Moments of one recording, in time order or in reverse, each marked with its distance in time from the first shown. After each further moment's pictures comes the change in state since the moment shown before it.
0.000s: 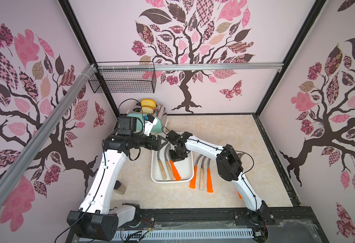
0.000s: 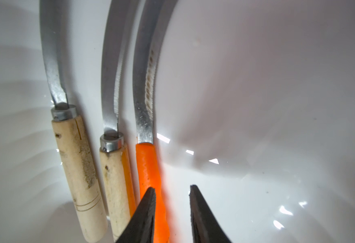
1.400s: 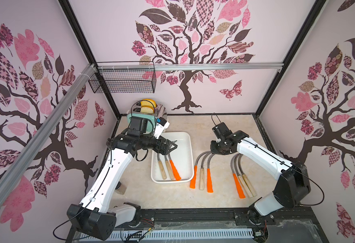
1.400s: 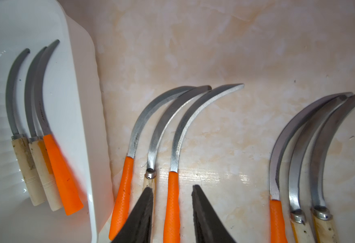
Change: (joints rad) left arm -0.153 0.026 -0.003 0.022 0.013 0.048; right arm -0.345 -0.808 -0.810 0.151 0.177 0.016
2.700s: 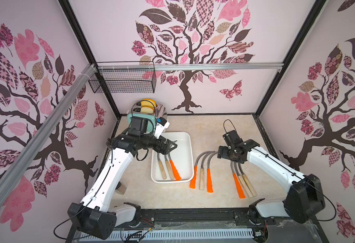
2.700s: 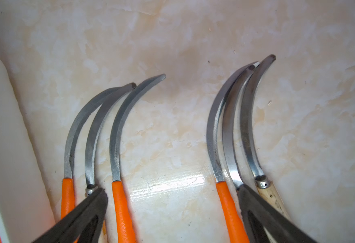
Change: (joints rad) left arm 0.000 0.006 -0.008 0.020 -0.017 0.004; right arm -0.085 -0.188 -0.225 0.028 0.159 0.063
